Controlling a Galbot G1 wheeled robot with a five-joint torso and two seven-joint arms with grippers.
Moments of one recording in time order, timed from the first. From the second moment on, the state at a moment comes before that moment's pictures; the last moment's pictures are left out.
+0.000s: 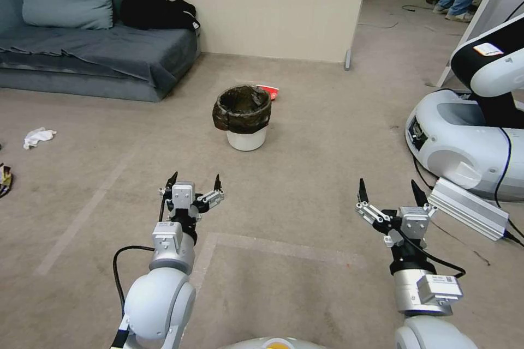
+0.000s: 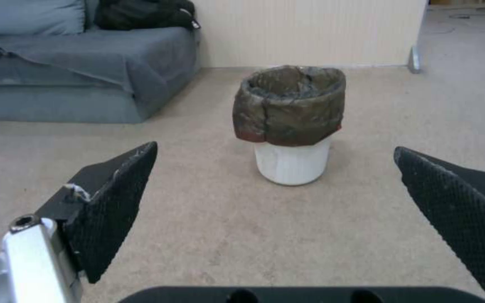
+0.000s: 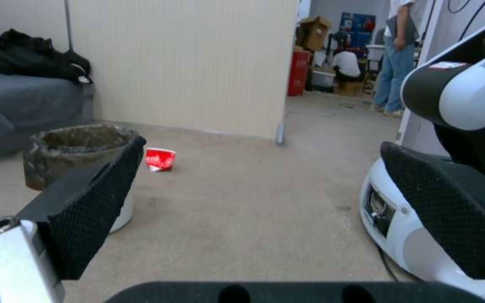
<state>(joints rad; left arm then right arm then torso) 1.51 -1.45 -0.41 -2.22 -0.01 0.30 -0.18 -1.75 1.61 0.57 2.30 -0.09 0.07 0.03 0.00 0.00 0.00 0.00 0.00</state>
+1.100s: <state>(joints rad) 1.52 -1.45 -0.41 -2.23 0.00 0.30 -0.16 -1.75 1.61 0.57 2.28 -0.11 0.09 0.03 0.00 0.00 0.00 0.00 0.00</state>
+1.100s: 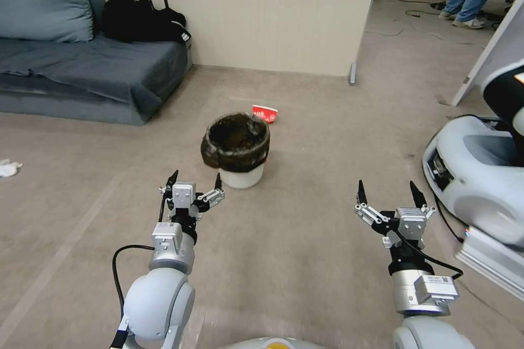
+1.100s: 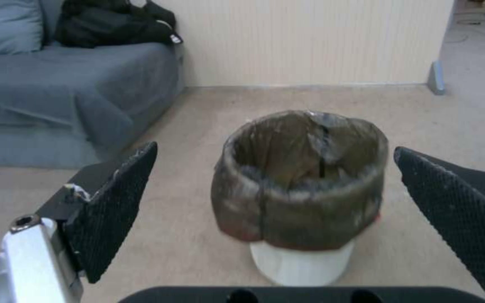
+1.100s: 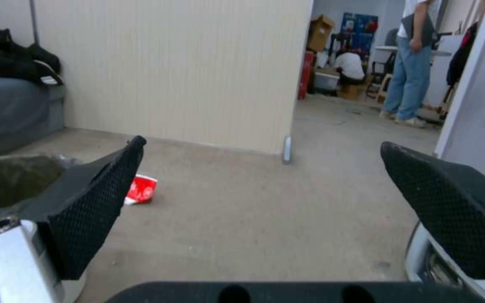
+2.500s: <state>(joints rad) 1.28 -1.35 -0.44 -2.13 -0.40 0.55 -0.35 -1.73 1.61 0.56 2.23 -0.16 0.21 -0.02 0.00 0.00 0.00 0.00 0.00</state>
